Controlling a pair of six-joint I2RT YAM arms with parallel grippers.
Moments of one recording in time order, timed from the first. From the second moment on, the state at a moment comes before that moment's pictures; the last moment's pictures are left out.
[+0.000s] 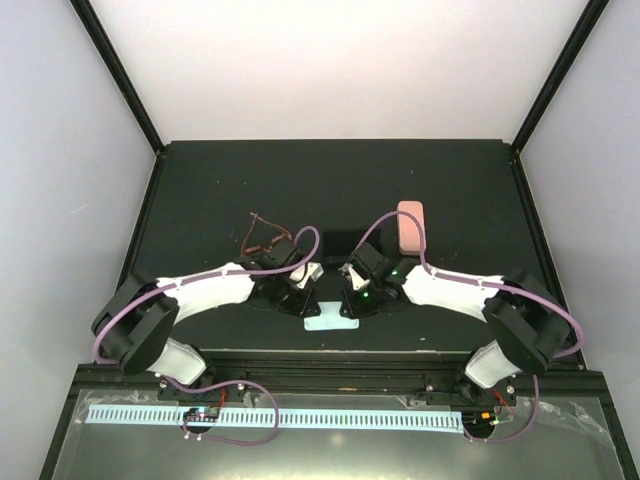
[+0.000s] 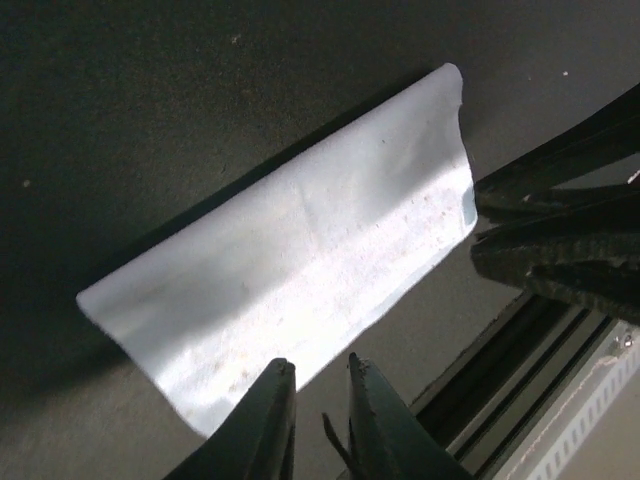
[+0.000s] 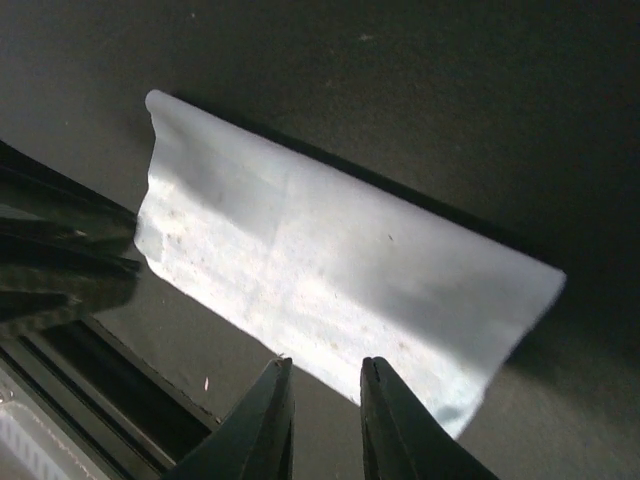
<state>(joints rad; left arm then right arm) -0.72 1.44 0.73 -0.44 0.47 -0.45 0.85 1.51 0.79 -0.45 -0.34 0.58</state>
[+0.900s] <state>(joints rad) -0.80 1.30 0.62 -0.37 0.35 -0.63 0.88 1.43 0.75 -0.50 -0.14 0.68</state>
